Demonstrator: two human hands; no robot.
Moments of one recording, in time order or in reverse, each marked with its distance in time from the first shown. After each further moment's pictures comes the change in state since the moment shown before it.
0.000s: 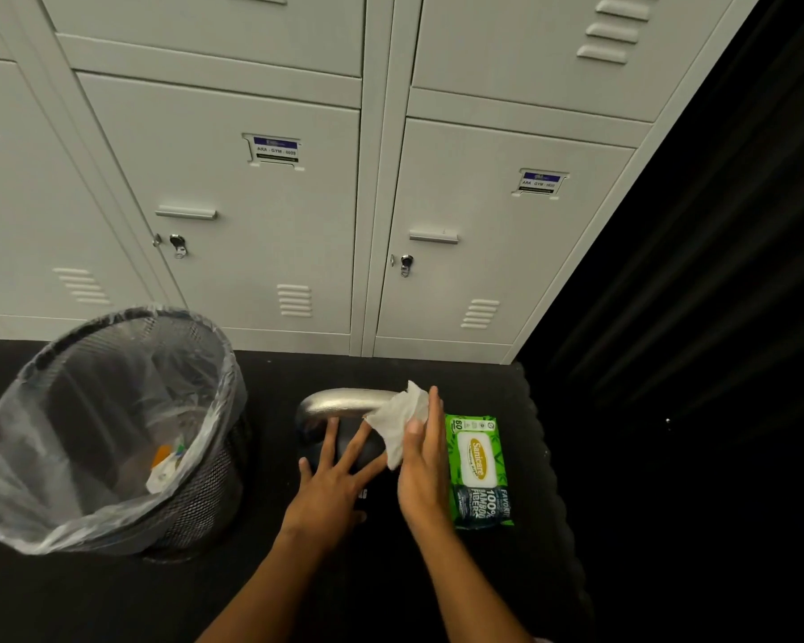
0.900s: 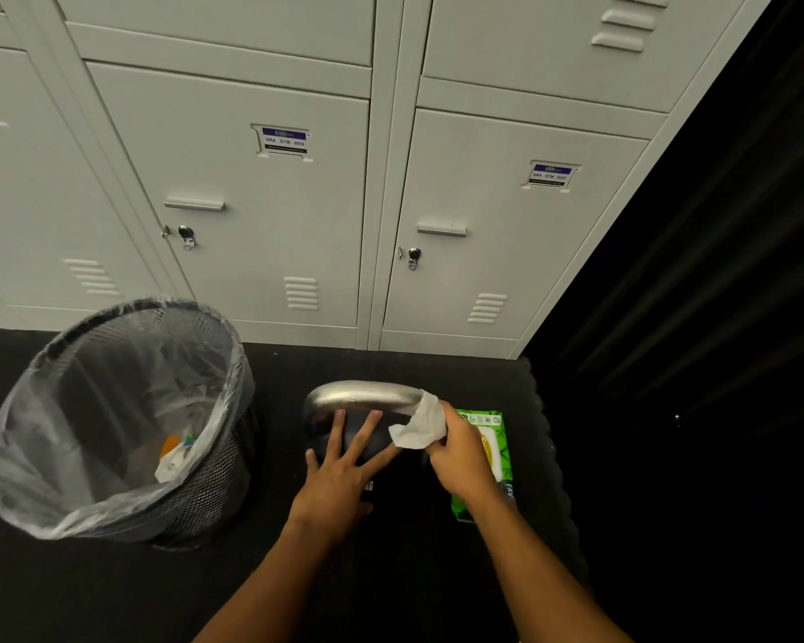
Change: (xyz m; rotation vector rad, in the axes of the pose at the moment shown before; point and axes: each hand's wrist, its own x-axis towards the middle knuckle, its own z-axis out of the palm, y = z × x) left_hand 0.000 -0.001 0.000 -0.012 0.017 -0.004; right_hand 0.031 -0.012 -0.046 -0.339 -0.257 0.024
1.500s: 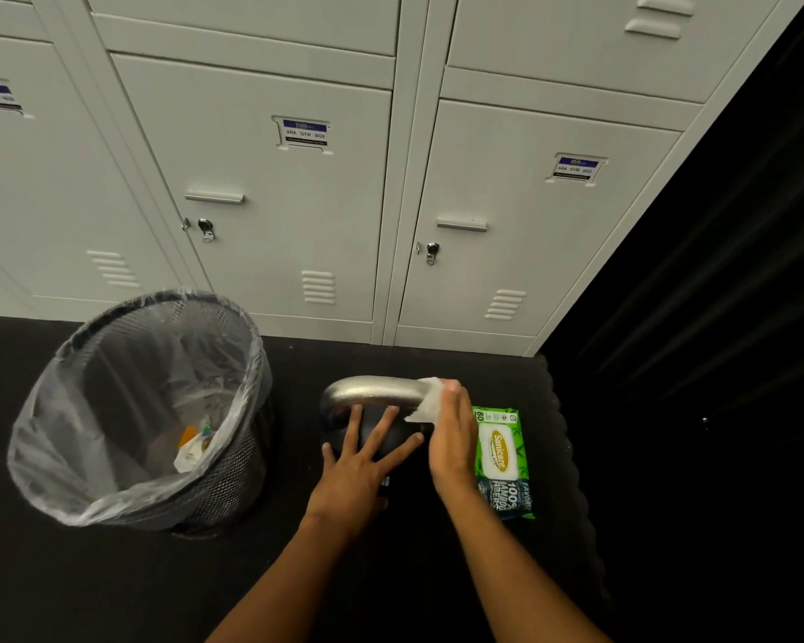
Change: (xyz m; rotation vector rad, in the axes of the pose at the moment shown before) left_hand -0.001 0.000 0.000 -0.027 0.036 0.008; right_hand 0.000 -0.030 0.039 0.464 0.341 0.036
